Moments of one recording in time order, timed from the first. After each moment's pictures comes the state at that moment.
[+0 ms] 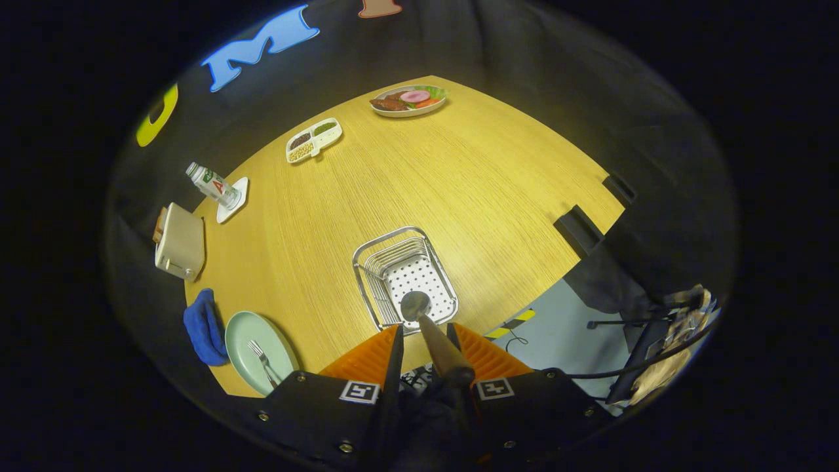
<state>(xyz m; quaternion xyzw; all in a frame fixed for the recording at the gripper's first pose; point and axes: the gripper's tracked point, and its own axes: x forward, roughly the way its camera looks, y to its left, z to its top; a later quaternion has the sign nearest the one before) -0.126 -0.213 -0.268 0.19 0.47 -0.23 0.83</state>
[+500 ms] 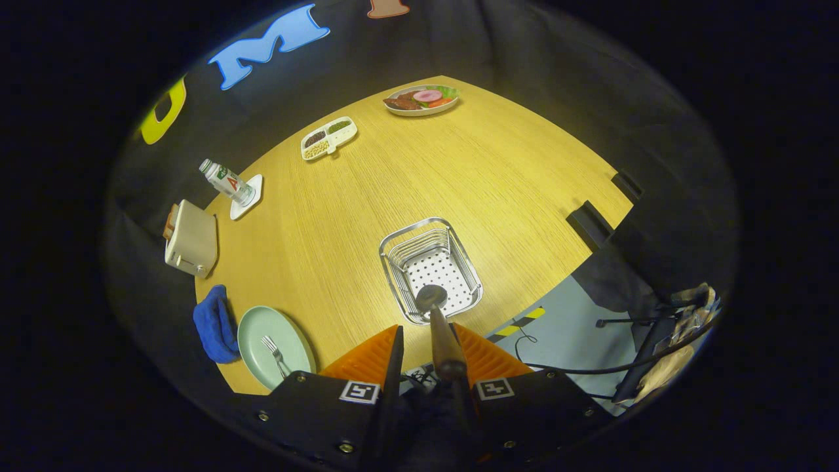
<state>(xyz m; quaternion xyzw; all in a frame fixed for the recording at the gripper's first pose) -0.124 -0.185 -0.266 0.20 0.47 -0.21 0.83</state>
